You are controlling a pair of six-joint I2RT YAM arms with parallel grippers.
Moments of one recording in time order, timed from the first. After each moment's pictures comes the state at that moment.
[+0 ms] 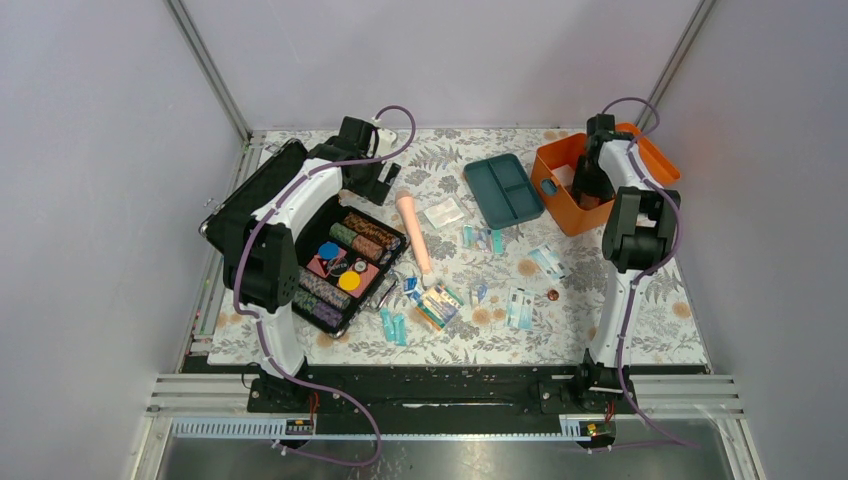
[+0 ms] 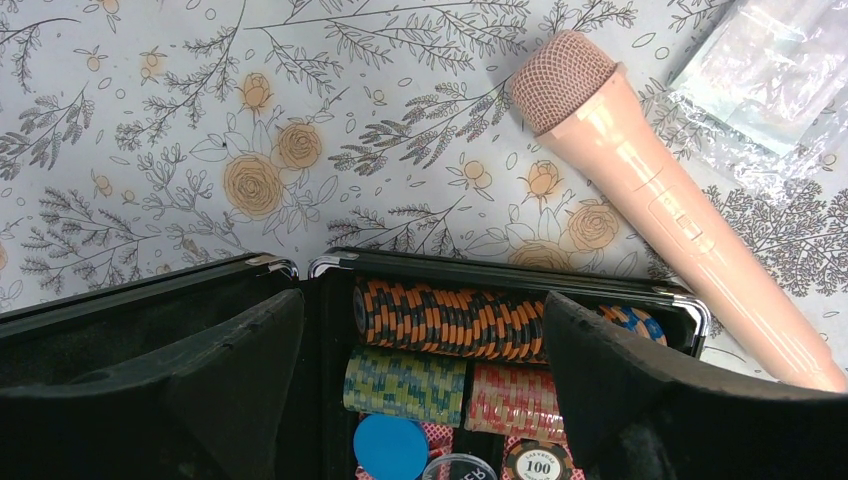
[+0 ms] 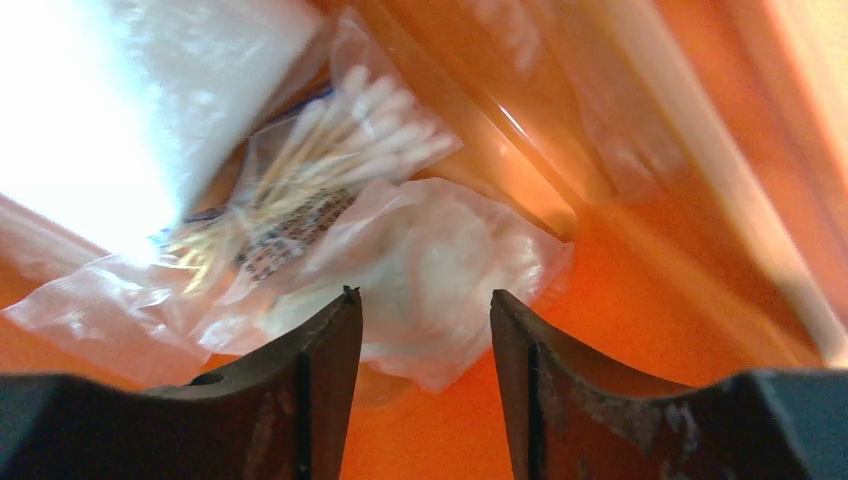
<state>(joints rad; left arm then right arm) -0.32 1.90 1.63 -0.66 -0.02 0.21 -0.09 2.25 1.89 -0.90 0.25 0.19</state>
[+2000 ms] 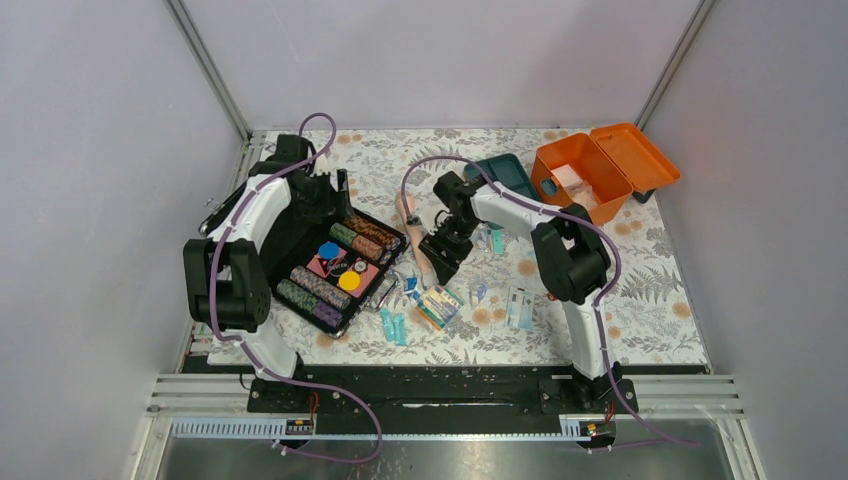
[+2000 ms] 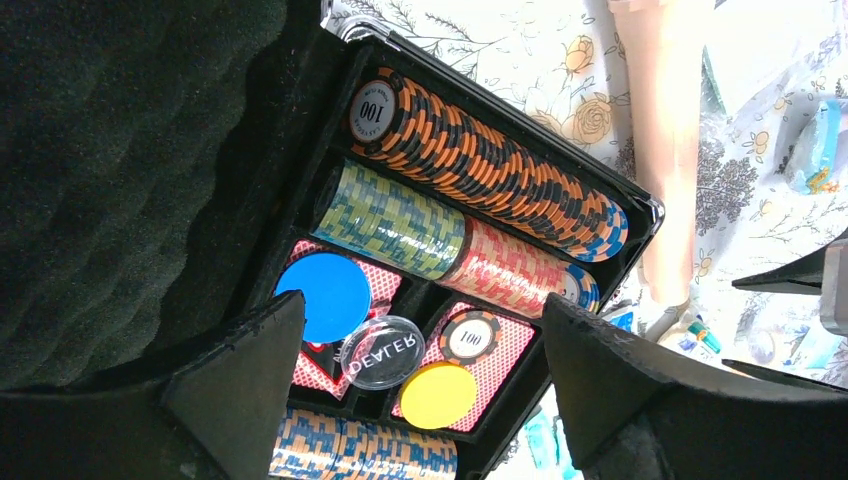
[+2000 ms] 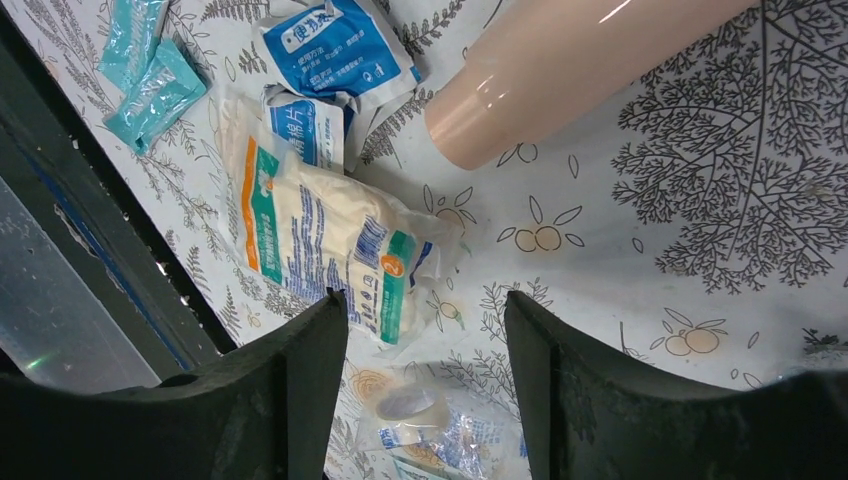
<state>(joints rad) -0.04 1.71 1.38 -0.74 0.27 -0.14 0.63 2.13 1.64 -0.99 -0.53 -0.41</state>
